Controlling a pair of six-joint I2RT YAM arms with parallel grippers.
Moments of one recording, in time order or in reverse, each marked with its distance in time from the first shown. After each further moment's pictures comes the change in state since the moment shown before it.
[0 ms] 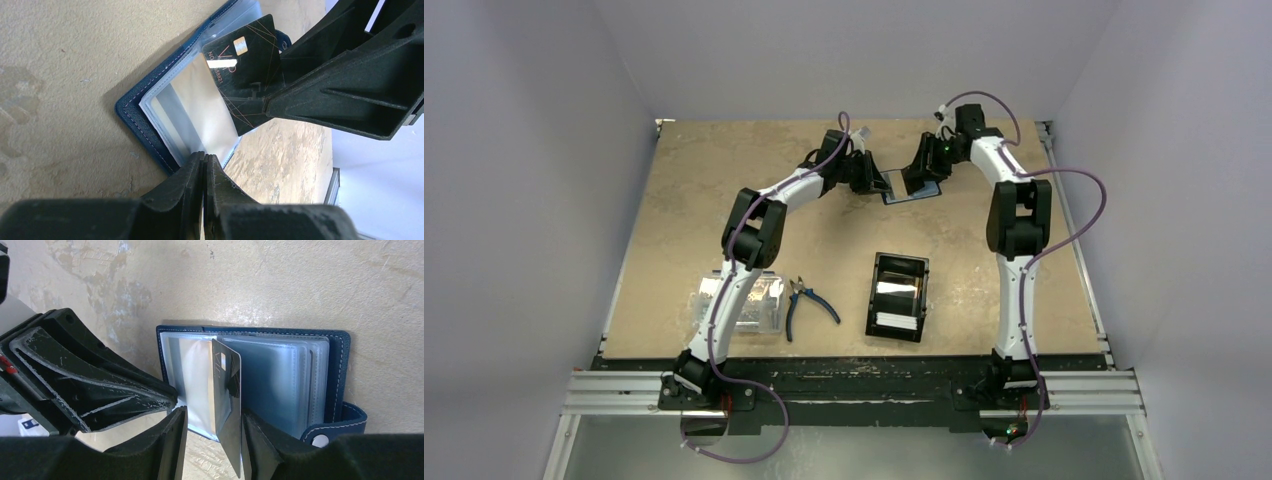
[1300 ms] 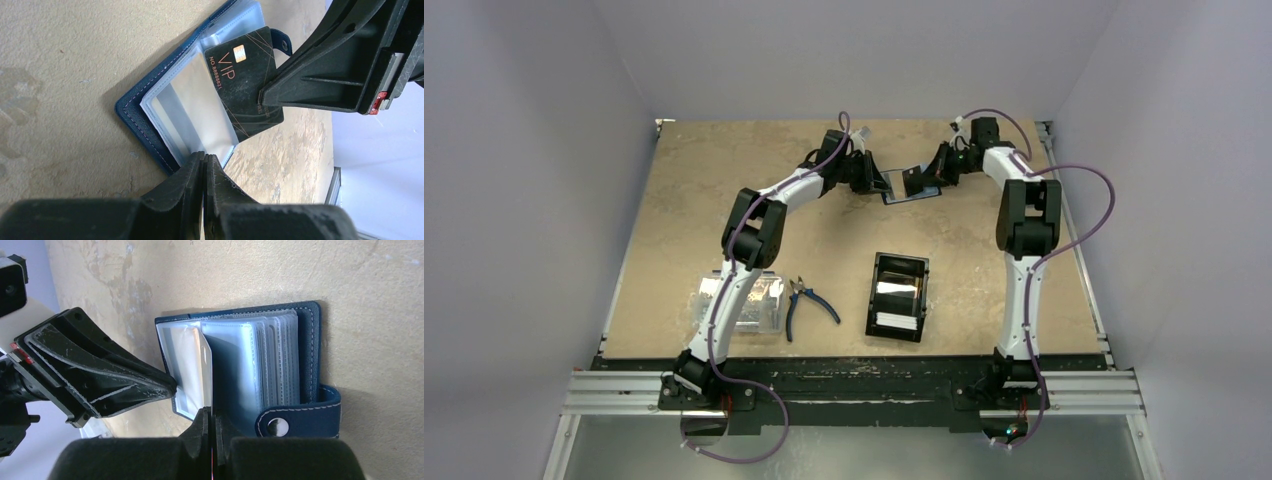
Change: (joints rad) left arm 0.000 0.000 0.000 0.001 0.002 0.007; right arm -0.067 -0.013 -0.157 0.142 -0.186 0.123
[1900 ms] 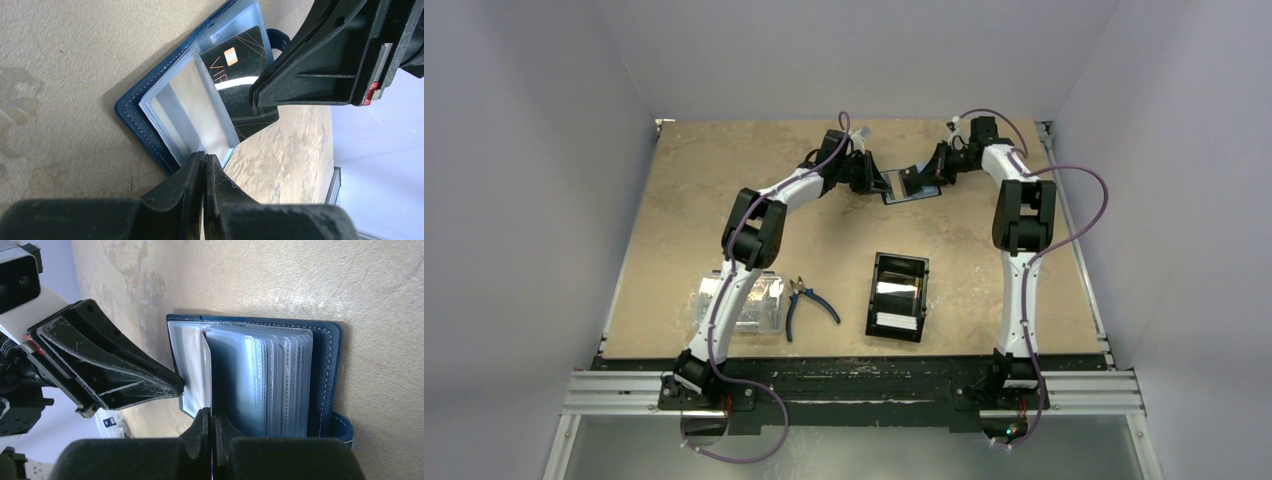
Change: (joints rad) left arm 0.000 0.000 0.000 0.000 0.001 0.000; right arm -0.007 0.116 0.170 -0.125 -0.105 -0.062
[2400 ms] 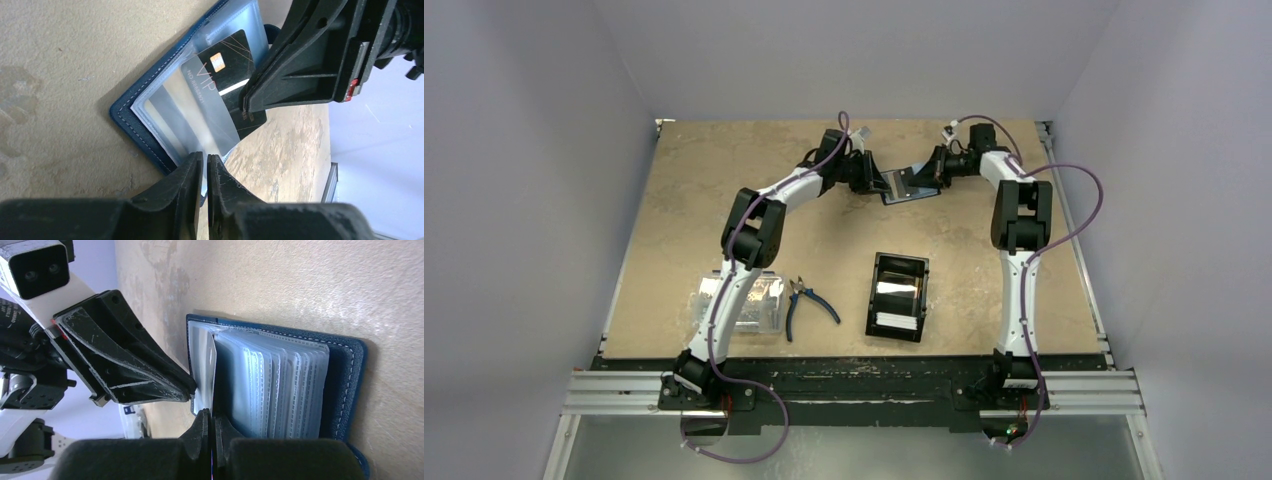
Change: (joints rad) left arm 0.003 0.002 0.006 -0.004 0.019 0.000; right arm -0.005 0.056 -0.008 0.095 -0.166 0.019
